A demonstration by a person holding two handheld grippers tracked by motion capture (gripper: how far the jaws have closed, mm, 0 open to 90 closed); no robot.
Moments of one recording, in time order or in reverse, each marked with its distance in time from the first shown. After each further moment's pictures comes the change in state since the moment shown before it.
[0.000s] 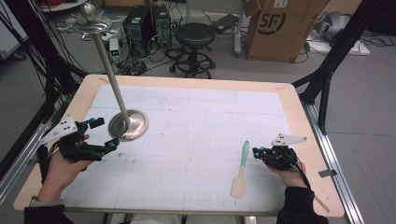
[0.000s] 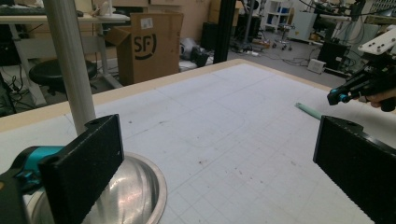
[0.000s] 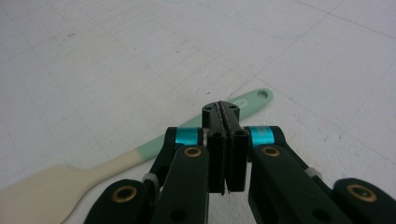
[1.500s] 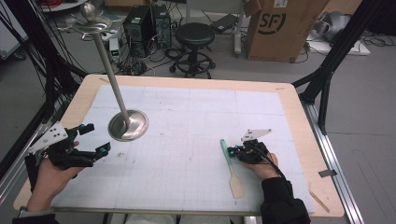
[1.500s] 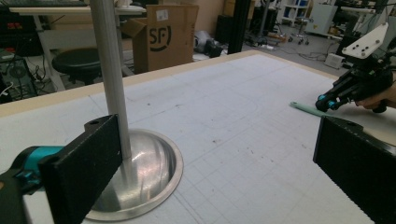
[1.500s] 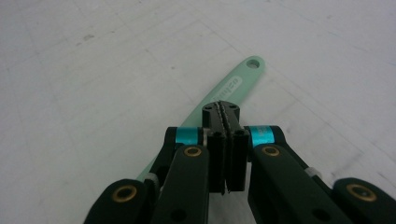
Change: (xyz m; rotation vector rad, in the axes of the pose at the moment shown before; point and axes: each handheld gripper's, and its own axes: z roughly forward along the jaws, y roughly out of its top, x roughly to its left) left arm 0.001 -0.011 -0.025 0.027 0.065 -0.004; right arm 0.027 0.028 0.075 0.084 0.124 -0.080
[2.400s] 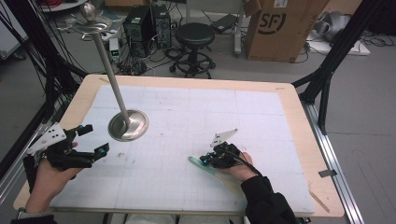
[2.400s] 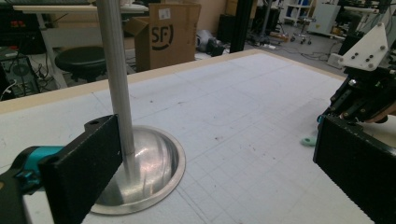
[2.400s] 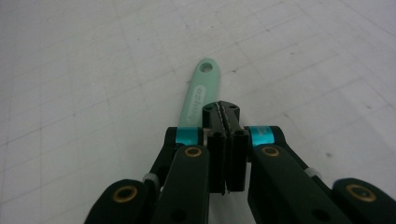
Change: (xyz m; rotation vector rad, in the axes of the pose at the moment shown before) left arm 0.001 -0.002 -0.003 0.003 0.007 -0.002; right arm 0.059 0.042 0.048 0.091 0.210 -0.119
